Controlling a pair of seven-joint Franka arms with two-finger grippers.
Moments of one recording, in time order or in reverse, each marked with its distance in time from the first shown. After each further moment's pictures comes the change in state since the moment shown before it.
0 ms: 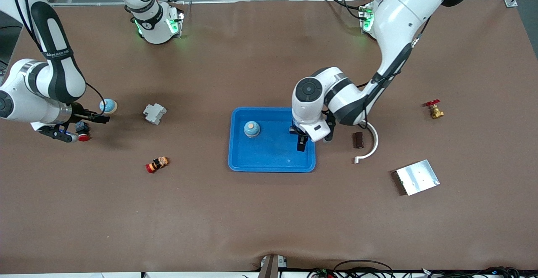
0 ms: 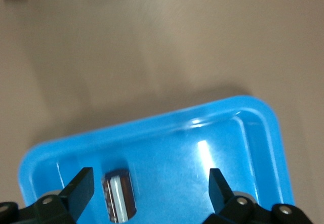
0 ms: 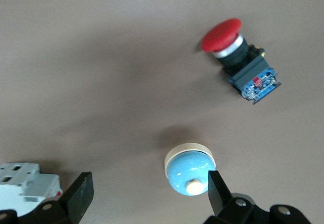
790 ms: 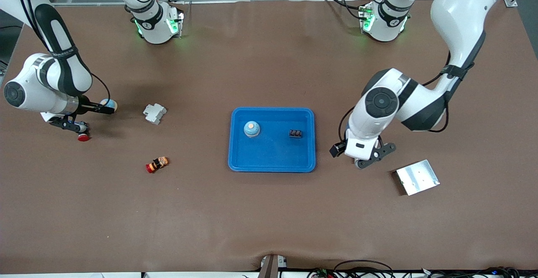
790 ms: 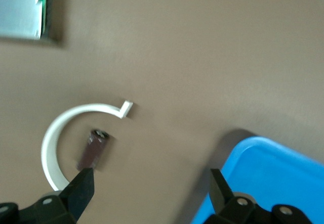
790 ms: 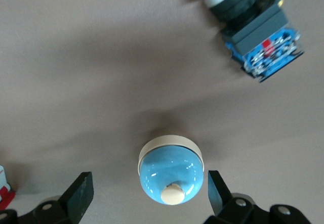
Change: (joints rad) left arm 0.376 -0.084 -0.193 -0.010 0.000 -0.120 1.130; right arm -0.047 -0.002 0.000 -0.151 0.000 0.142 -0.106
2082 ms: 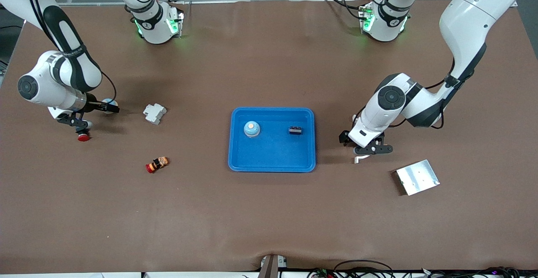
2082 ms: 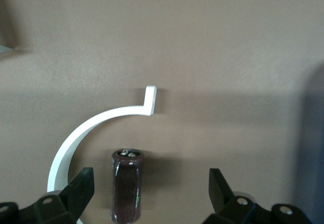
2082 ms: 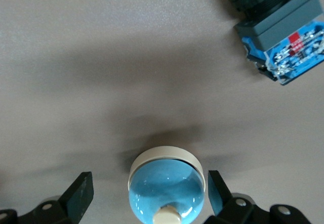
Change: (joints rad) left arm 0.181 0.005 0.003 -0.375 0.208 0.381 0.212; right arm -0.009 0.005 0.000 -0.087 -0.006 0.162 -0.060
